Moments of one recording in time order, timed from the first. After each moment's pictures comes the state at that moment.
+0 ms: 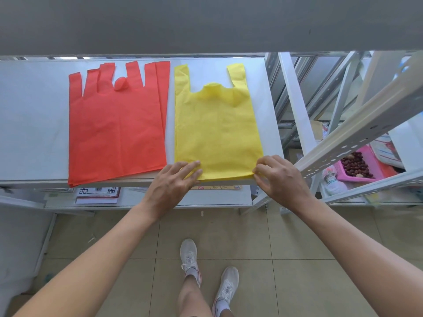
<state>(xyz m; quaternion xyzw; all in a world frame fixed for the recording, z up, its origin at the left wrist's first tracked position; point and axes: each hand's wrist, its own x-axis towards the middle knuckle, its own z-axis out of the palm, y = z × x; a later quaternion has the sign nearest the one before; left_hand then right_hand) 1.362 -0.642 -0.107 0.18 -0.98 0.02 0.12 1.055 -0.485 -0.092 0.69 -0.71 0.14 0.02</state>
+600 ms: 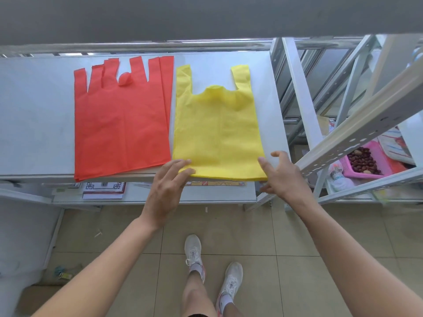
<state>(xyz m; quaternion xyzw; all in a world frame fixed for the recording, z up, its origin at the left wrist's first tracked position) 1.381 -0.610 -0.108 0.32 -0.91 -0.13 0.23 1.087 -0.489 -0.066 0.26 -0.84 0.30 -0.37</state>
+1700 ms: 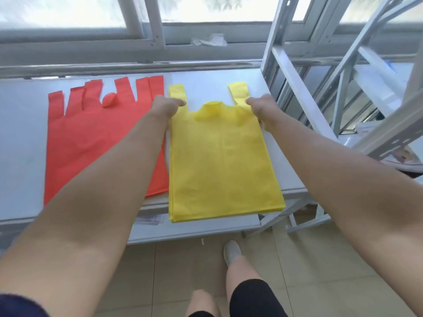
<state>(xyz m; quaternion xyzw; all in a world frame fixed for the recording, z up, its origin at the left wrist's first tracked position) 1.239 -0.875 -0.078 0.58 -0.56 -0.55 0.23 1.011 -0.719 -0.073 0.22 -0.82 0.43 -0.30</state>
